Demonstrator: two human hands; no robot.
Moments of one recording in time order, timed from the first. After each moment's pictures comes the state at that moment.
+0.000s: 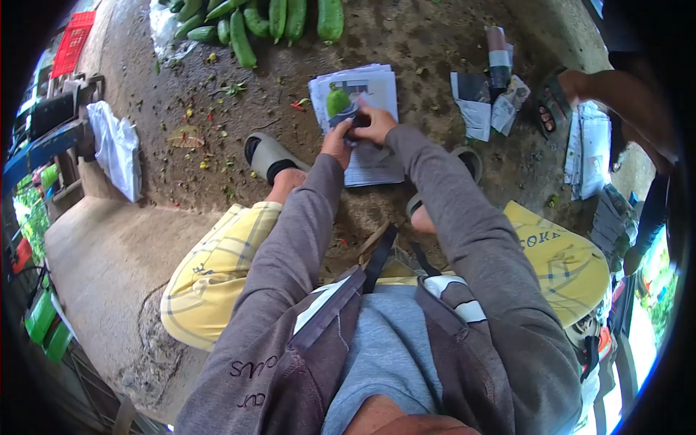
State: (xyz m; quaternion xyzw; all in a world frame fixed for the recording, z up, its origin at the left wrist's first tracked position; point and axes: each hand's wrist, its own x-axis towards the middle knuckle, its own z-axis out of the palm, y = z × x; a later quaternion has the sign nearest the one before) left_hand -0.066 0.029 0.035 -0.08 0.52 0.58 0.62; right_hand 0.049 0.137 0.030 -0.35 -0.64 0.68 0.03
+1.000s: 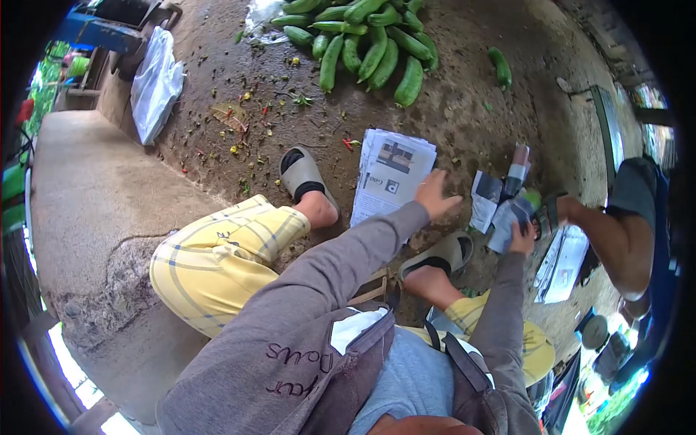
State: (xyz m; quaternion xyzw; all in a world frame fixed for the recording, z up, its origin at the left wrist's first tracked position) left_hand 0.028 0.115 0.121 0.39 0.72 0.37 0.43; right_hand 0.327 0.240 0.103 -0.64 -0.59 0.37 0.31
